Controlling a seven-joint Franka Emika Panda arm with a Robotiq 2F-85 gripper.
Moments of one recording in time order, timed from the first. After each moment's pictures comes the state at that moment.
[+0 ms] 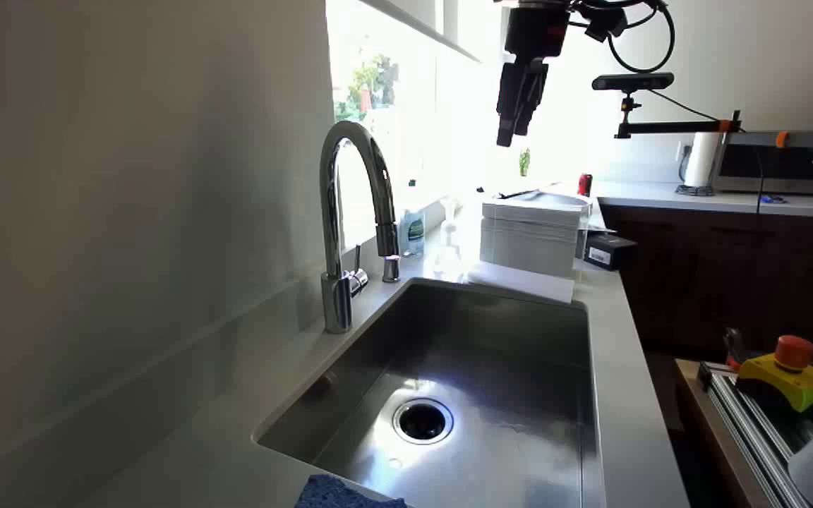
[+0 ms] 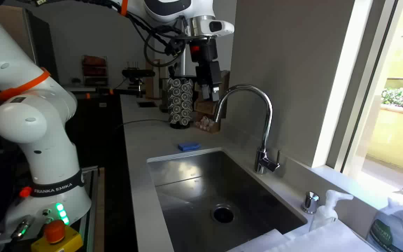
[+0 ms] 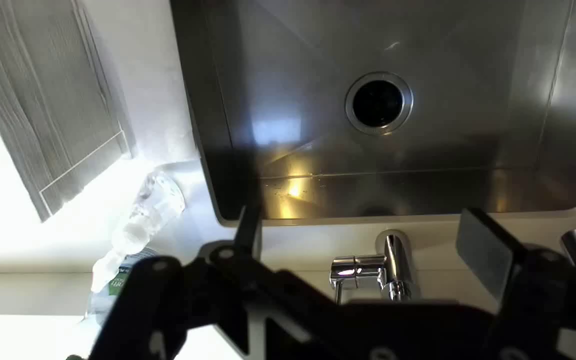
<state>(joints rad) -0.16 -0.52 -0.09 -2.36 -0.19 2.04 -0.02</state>
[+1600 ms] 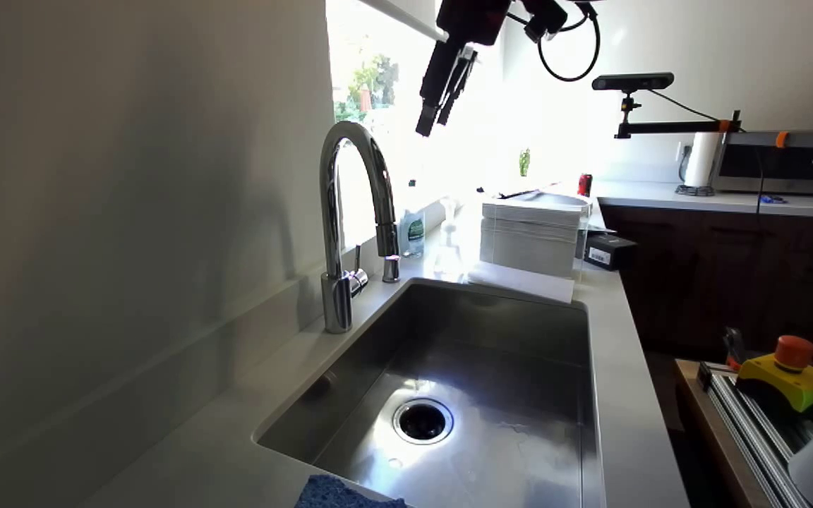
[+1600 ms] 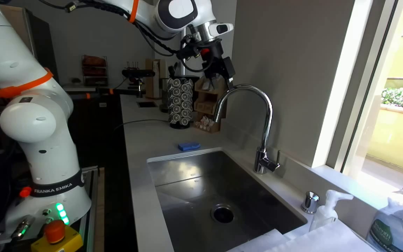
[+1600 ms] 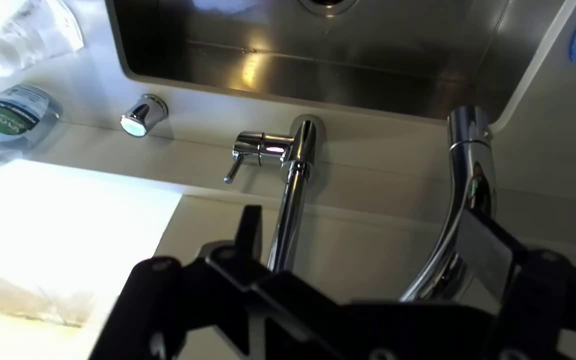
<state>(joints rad) -0.02 -0.41 -0.05 -2.31 -0.16 2.32 -0.06</state>
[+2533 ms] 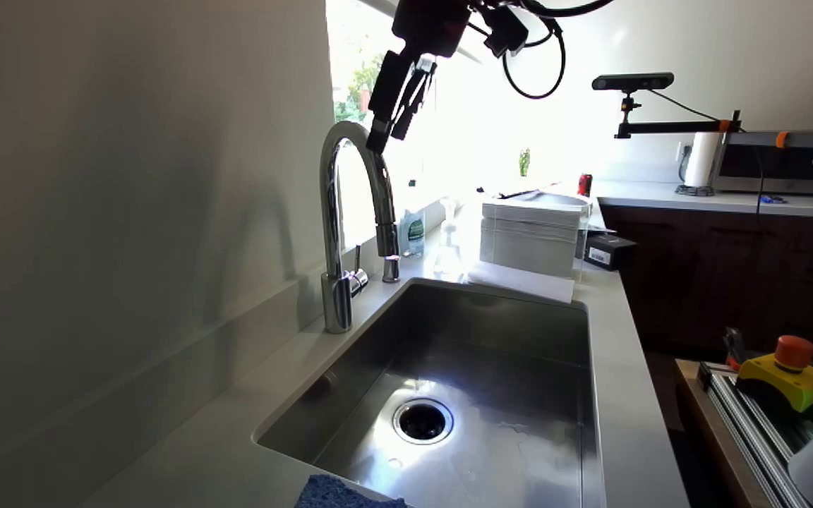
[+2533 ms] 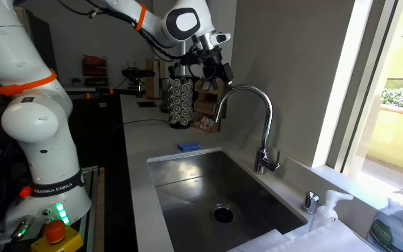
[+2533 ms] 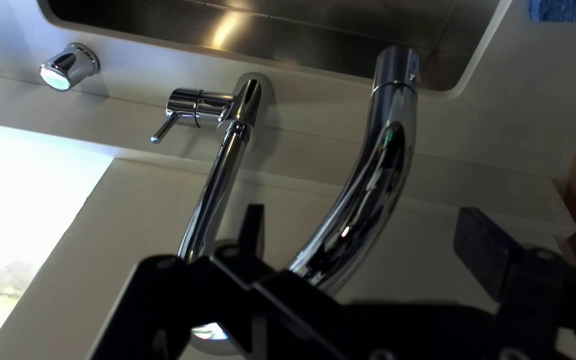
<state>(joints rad) 0.01 -0.31 0.03 -2.28 -0.14 2.42 -0.01</state>
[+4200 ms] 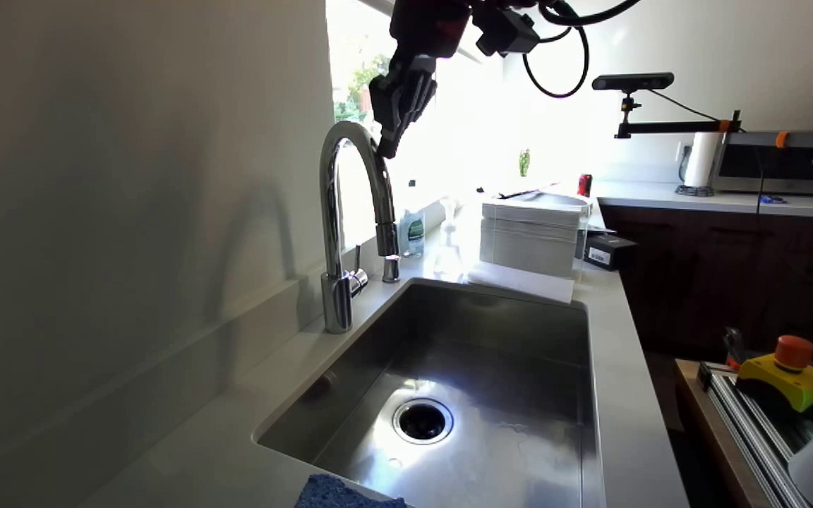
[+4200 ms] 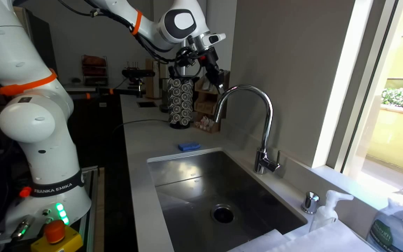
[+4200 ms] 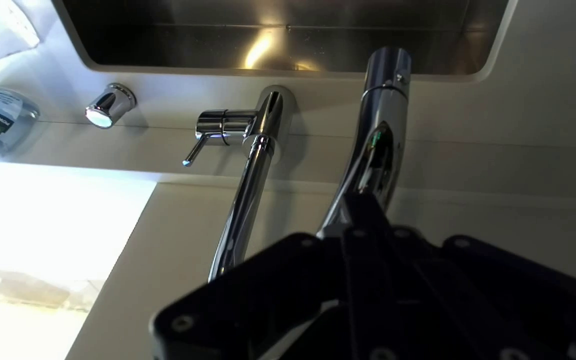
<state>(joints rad) -0.04 -0.32 0.12 -2.29 -0.27 2.40 0.29</state>
